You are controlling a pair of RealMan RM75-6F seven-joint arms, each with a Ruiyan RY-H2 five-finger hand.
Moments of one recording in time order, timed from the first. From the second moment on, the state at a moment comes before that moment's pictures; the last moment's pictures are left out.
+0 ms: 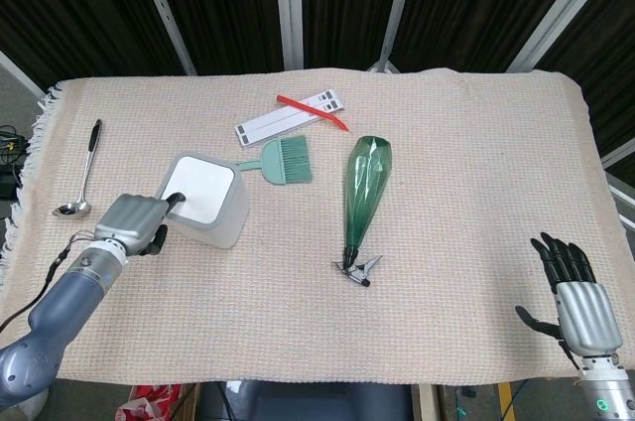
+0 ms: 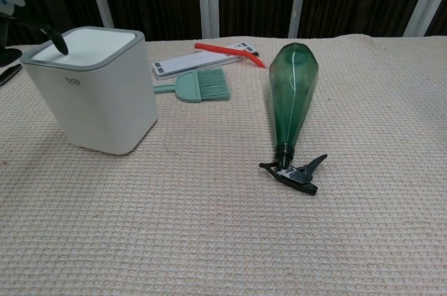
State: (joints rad) left arm -1.10 -0.79 -0.03 -2.23 0.18 0.87 0.77; right arm 0.06 -1.12 0.03 -1.64 -1.55 1.49 0.05
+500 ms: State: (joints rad) left arm -1.10 -0.76 -0.05 -2.25 0.25 0.92 0.69; right arm 0.06 -1.12 0.03 -1.65 -1.56 1.48 0.05
